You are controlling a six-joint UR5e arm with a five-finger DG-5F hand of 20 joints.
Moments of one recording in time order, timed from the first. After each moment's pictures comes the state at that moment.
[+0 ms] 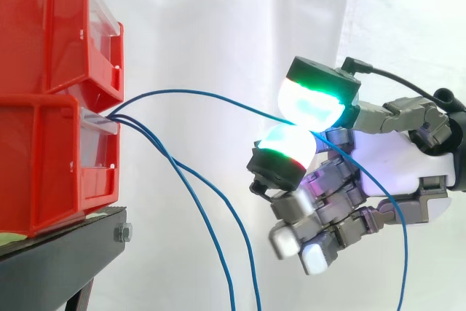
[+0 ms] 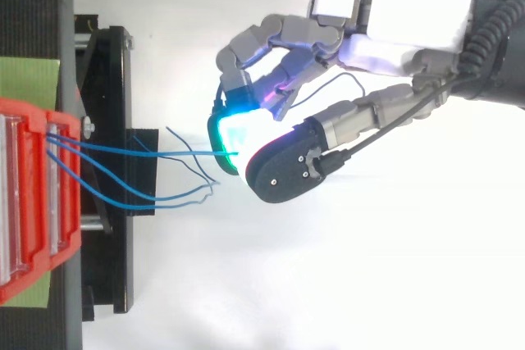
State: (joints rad) arm 0.10 -2.23 -1.26 -2.86 -1.39 -0.07
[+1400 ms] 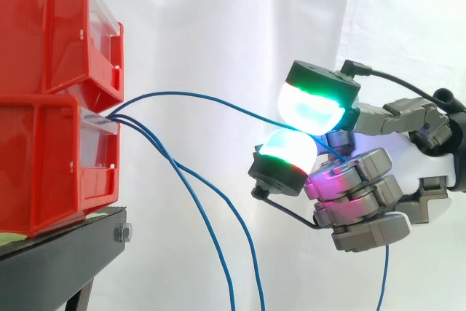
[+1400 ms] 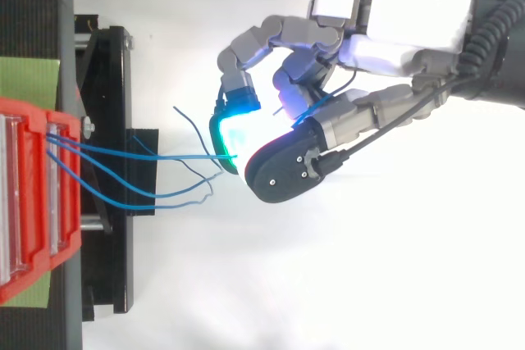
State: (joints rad) arm 0.10 -2.23 -1.26 -2.87 -1.39 -0.08
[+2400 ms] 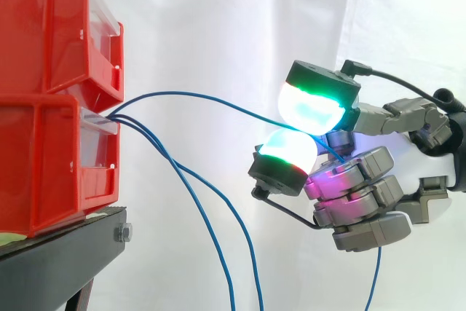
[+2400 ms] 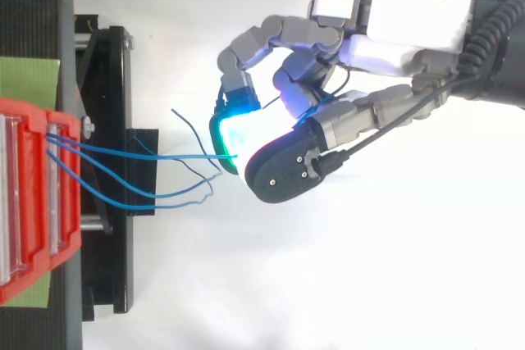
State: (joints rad) arm 0.10 -2.23 -1.26 -2.87 -1.39 -0.07
